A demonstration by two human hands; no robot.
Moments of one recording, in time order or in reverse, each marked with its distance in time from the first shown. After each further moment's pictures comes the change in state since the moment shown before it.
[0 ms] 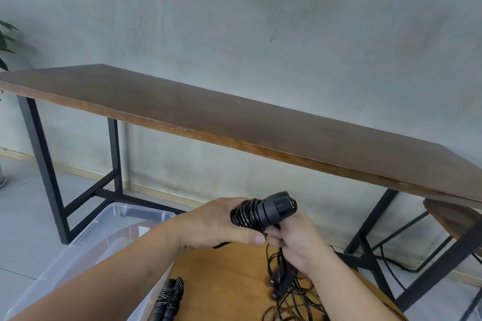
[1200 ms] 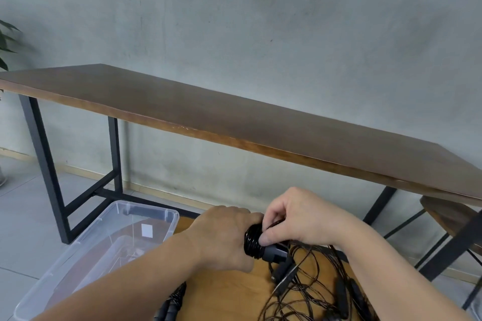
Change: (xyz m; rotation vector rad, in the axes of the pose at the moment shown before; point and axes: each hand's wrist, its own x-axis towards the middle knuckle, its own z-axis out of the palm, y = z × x) left_hand -0.008 0.000 0.025 0.868 0.085 0.001; right_hand -0.028 -0.065 0.000 -1.081 -0.282 -0.126
